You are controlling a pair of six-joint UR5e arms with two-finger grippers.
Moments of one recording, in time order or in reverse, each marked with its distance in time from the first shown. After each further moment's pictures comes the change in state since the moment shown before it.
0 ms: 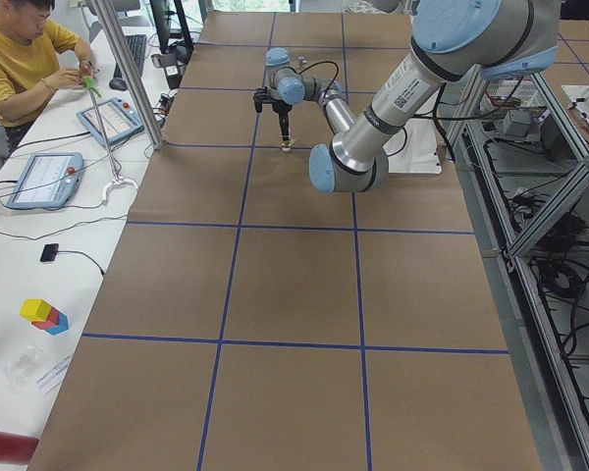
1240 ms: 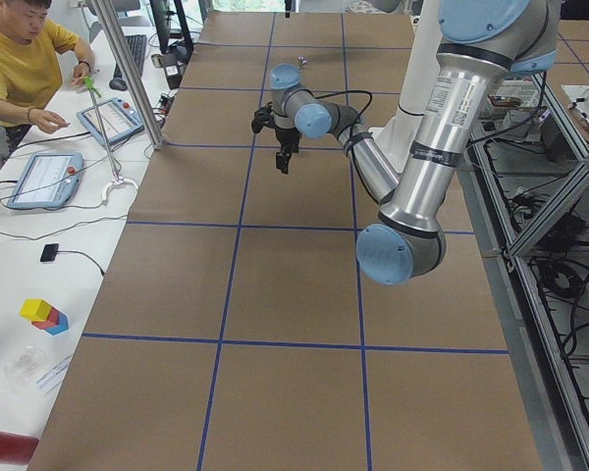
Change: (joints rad) left arm -0.390 0.736 -0.727 0.136 -0.279 0.869; right arm -0.248 -0.006 0.040 0.275 0.023 0.379
